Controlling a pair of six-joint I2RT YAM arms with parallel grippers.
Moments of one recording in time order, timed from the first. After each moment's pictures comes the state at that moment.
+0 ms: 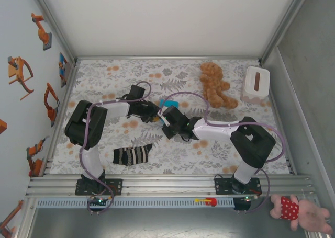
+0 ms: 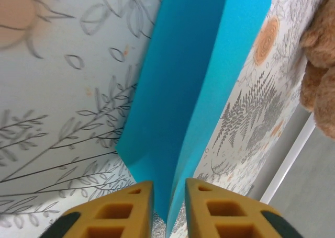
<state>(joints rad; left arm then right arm) -0.49 1.89 1.05 -0.19 0.64 -0.98 0.92 1.69 0.94 -0.15 0.07 0.09</state>
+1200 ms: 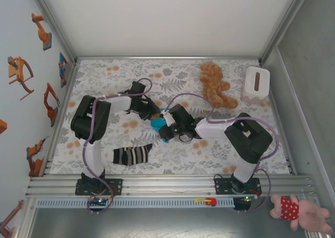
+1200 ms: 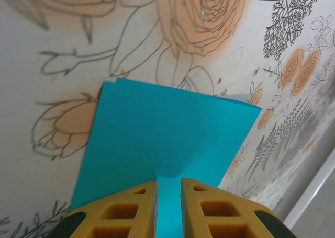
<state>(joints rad) -0.47 2.01 1.20 -0.35 0.59 -0.84 0.82 1.75 0.85 0.07 -0.42 0.36</state>
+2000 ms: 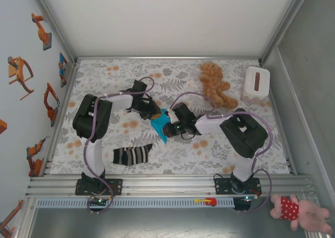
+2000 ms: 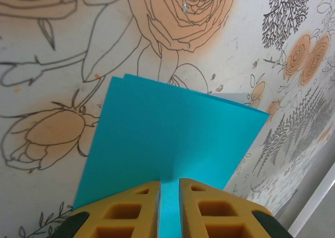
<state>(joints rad) -0.48 2.03 1.24 -0.41 0.60 -0.77 0.75 1.83 0.88 0.04 -0.43 0.45</state>
